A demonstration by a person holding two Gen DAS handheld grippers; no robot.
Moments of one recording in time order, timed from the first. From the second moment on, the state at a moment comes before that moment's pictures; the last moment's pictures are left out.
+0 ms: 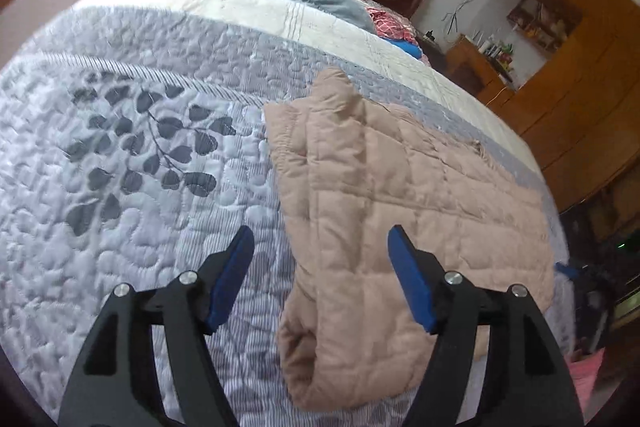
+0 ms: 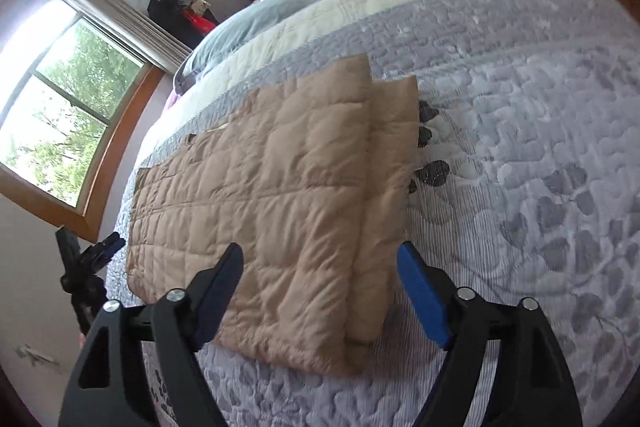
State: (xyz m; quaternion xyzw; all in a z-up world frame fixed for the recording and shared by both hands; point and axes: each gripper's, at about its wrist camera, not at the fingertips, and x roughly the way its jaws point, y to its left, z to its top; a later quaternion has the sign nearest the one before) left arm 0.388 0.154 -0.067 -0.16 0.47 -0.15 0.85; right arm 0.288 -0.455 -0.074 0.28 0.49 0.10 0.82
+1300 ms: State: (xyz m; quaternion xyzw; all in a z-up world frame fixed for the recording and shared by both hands) left arm 0.324 0.101 0.016 -0.15 0.39 -0.22 0.88; right arm 0.252 -0.409 -0.002 0.27 0.43 0.22 0.84
